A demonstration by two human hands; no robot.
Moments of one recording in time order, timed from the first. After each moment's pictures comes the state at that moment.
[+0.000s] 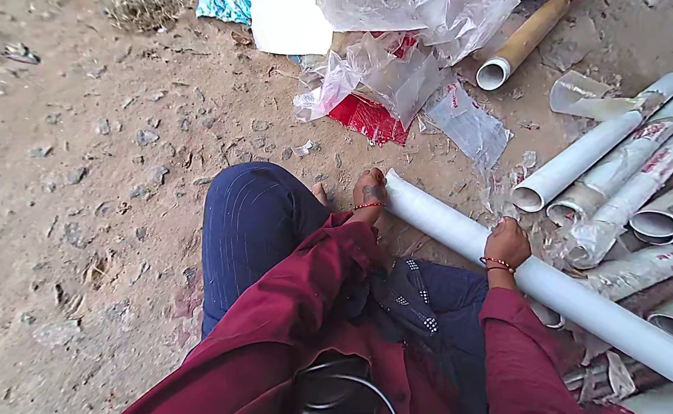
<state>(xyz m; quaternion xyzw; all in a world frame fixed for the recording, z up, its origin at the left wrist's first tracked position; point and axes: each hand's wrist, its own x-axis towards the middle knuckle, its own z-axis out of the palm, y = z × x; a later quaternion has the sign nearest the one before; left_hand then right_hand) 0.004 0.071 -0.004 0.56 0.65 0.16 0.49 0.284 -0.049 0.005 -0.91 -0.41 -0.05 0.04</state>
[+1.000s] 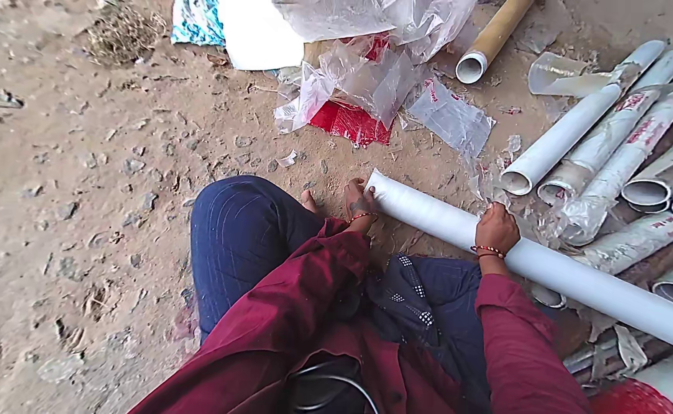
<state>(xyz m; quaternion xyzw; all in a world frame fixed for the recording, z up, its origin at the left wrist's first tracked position) 0.023 0.042 -0.027 0.50 0.65 0.29 0.50 0.275 -0.049 0.012 -0.91 -0.41 -0.06 0.06</state>
